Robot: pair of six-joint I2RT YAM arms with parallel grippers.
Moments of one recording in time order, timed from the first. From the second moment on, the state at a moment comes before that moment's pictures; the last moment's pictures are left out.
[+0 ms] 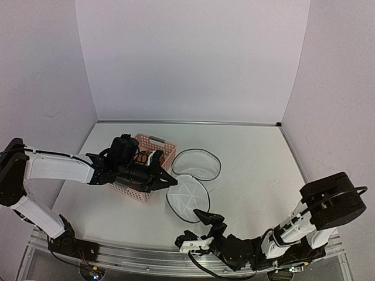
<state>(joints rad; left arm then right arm) -0.82 1.46 0.78 0.17 0.65 -1.14 1.66 1.79 0.44 1.10 0.90 -0.77</state>
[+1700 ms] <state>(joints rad) -0.81 1.33 0.69 0.26 0.64 -1.21 1.59 1.88 0.54 1.53 1.04 -1.19</state>
